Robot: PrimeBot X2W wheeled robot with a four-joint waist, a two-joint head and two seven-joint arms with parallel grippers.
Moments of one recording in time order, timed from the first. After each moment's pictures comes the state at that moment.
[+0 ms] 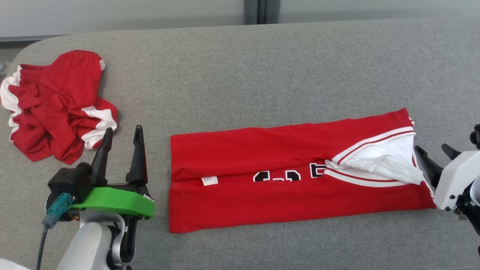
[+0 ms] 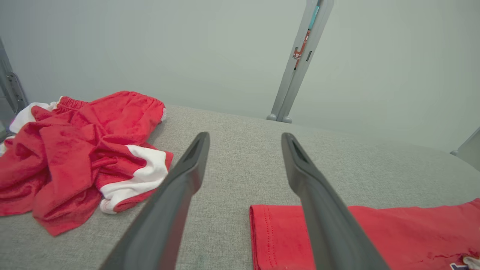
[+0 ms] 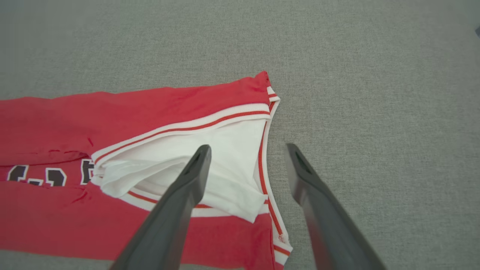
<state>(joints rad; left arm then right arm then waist) -0.26 0.25 -0.33 0.21 -0.60 0.07 -0.26 -0.15 -0.40 -0.08 0.03 0.45 0.13 0.56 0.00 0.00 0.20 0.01</state>
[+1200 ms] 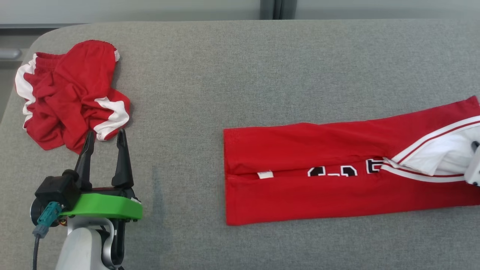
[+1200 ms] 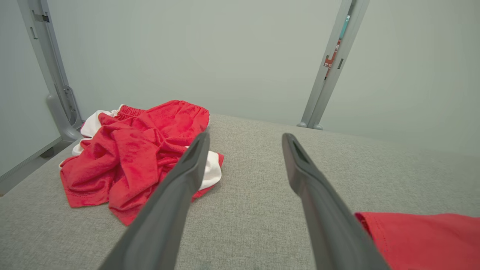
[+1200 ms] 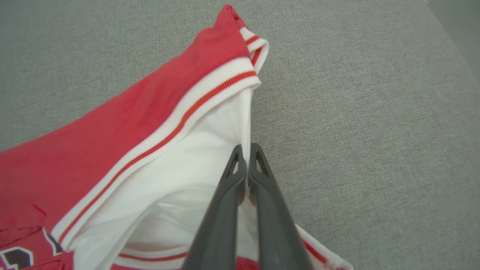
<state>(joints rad) -0.21 0.08 -0.01 0.24 -0.31 -0.12 -0.26 -0.36 -0.28 -0.36 0.35 0.22 0.13 0.61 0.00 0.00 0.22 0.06</state>
